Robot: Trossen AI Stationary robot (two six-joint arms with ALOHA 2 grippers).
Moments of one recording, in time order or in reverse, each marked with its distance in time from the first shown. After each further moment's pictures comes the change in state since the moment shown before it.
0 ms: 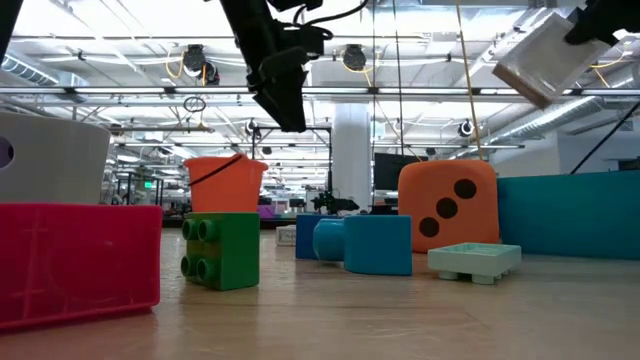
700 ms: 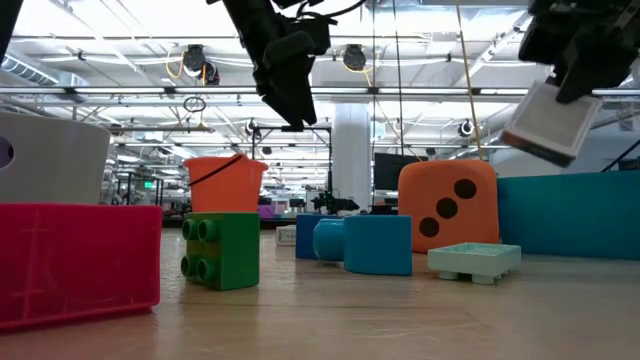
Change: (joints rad) left arm 0.000 0.000 0.000 0.057 0.126 0.031; right arm -0.655 0.062 -0.166 0.083 -0.750 -0.188
